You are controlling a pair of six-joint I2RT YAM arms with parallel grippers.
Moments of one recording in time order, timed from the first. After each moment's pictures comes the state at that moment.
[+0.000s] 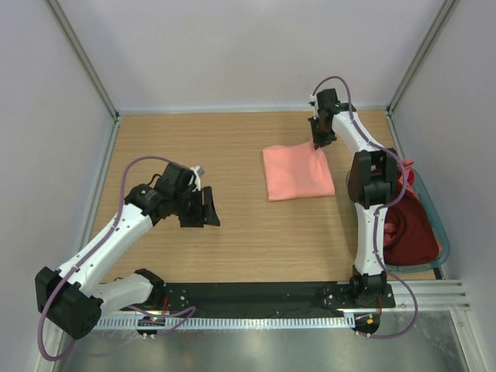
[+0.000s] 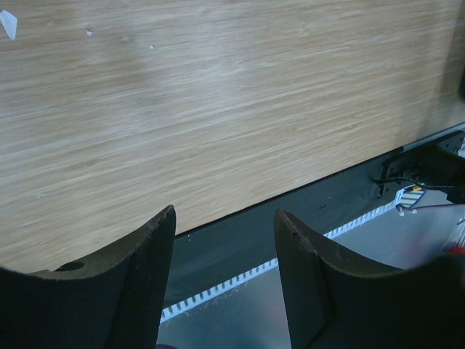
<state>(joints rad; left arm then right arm) -0.52 1.10 0.97 -0.88 0.24 -0.58 0.16 2.25 1.98 -0.83 0.01 0.02</state>
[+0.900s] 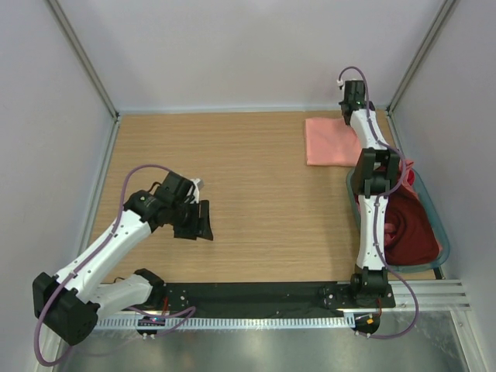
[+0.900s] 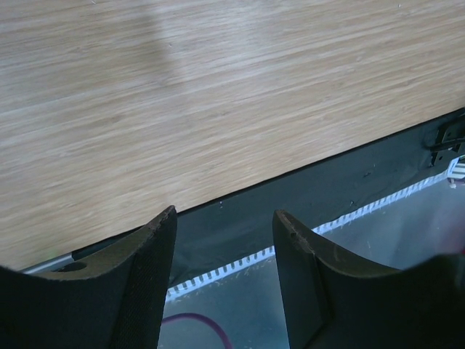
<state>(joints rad) -0.54 1.05 0.91 -0.99 0.23 -0.50 -0.03 2.57 2.39 -0.59 0.37 -0.32</state>
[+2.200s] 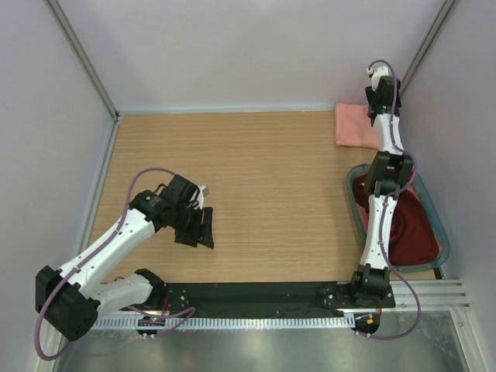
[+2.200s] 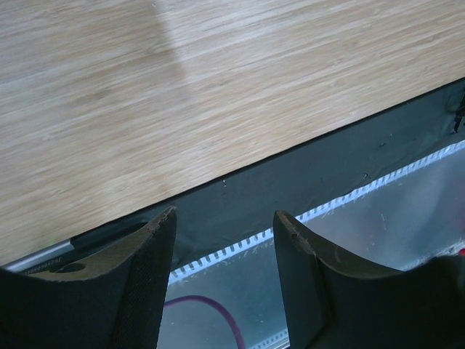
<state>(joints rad) -0.58 1.08 0.90 -1.03 0.27 -0.47 -0.20 2.72 2.57 -0.22 0.26 -0.52</state>
